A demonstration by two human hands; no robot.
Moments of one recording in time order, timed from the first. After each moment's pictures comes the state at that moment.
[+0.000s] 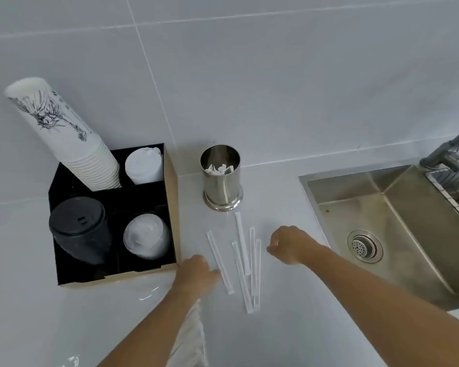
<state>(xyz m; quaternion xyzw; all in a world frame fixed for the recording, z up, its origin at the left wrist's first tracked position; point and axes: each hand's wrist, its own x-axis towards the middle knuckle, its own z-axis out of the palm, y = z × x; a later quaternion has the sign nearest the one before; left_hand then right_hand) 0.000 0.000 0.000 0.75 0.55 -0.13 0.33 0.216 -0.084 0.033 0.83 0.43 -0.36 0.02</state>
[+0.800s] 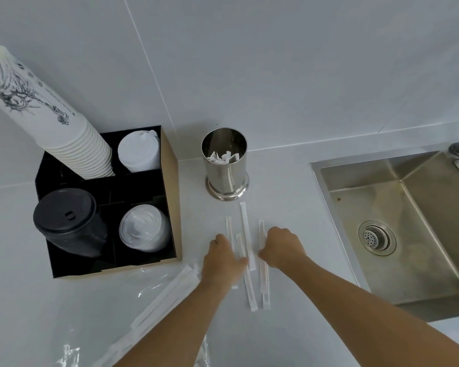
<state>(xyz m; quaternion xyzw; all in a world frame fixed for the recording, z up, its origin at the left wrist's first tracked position) 0.052 -0.012 -0.025 0.72 0.59 -0.08 0.37 0.185 -0.060 -0.008 0.87 0.35 -0.34 0.02</state>
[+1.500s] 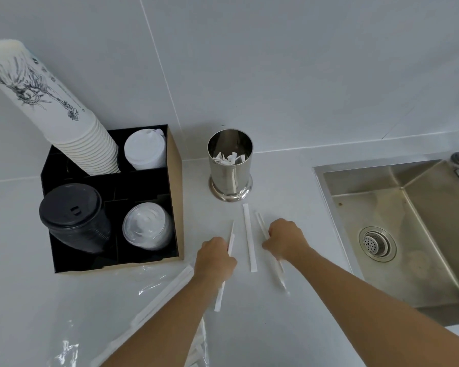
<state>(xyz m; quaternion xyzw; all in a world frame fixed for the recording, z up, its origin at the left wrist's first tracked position) 0.040 0.006 -0.025 0.73 0.57 -0.08 0.37 0.199 -0.047 -0.004 0.86 0.35 -0.37 -0.04</state>
